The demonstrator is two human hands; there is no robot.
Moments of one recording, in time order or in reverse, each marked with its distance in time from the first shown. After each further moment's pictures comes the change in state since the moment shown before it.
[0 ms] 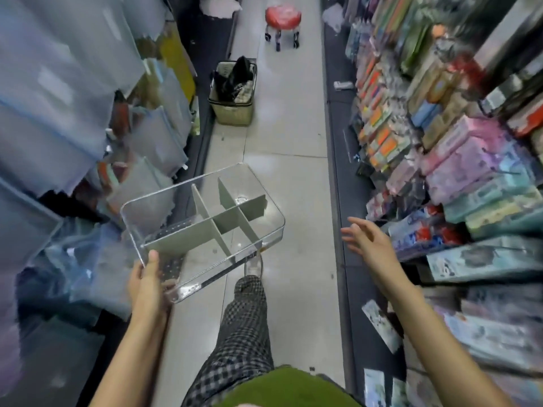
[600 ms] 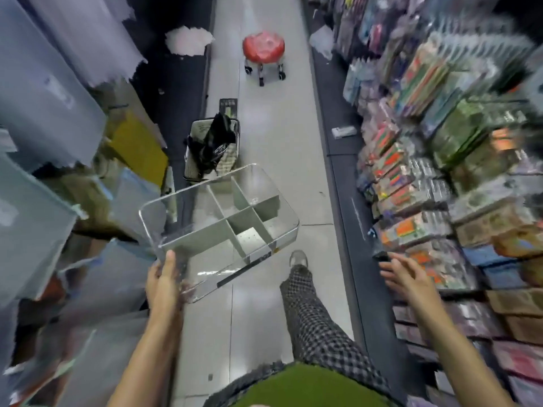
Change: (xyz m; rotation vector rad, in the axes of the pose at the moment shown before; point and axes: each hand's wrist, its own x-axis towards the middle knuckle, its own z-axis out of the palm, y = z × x) left_hand 0.360 0.241 0.416 0.071 -0.096 -0.017; right_hand 0.482 -0.160 -0.008 0.014 0.184 0.140
